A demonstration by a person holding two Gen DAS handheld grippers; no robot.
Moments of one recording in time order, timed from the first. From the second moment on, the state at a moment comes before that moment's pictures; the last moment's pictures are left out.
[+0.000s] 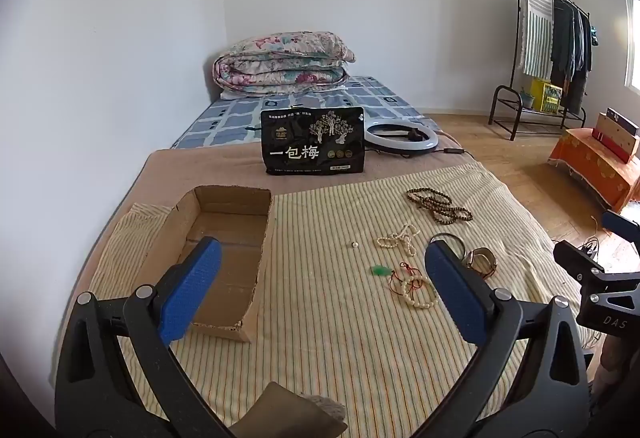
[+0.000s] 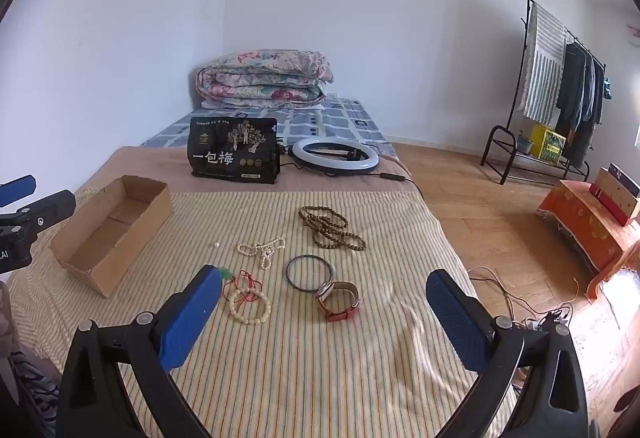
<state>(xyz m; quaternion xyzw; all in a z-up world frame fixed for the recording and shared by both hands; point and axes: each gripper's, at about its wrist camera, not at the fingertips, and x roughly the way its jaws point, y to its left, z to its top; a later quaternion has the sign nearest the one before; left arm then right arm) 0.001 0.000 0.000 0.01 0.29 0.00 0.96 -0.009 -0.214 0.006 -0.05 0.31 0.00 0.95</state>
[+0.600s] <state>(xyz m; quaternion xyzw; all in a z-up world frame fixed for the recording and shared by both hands) 0.001 0.002 -0.001 0.00 0.28 0.00 0.96 -0.005 -0.224 0.005 -0.03 0.31 -0.01 0.95</state>
